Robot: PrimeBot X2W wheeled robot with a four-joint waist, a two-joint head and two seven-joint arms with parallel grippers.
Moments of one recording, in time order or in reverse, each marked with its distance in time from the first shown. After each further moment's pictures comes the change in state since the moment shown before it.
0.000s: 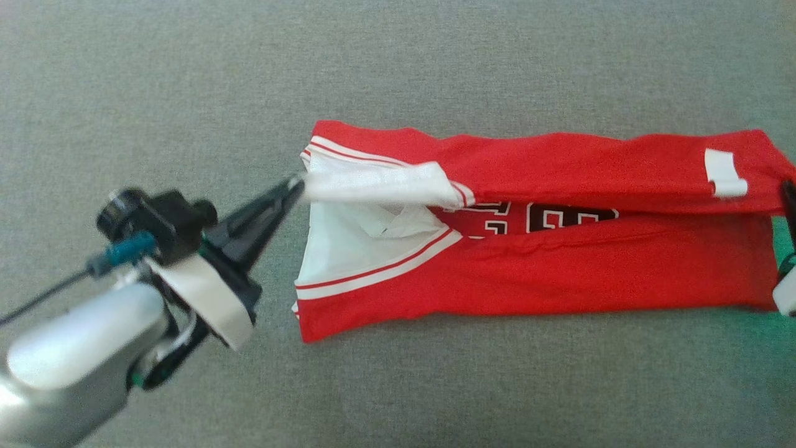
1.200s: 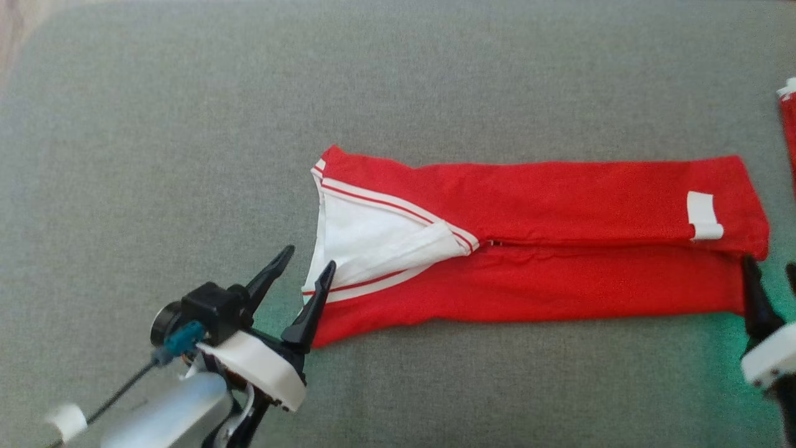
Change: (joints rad) left arm 0.350 -0.200 0.151 0.133 -0.008 0.097 -0.079; right arm 0.139 0.137 -0.064 0.060 0.002 0.000 -0.153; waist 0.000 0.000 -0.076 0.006
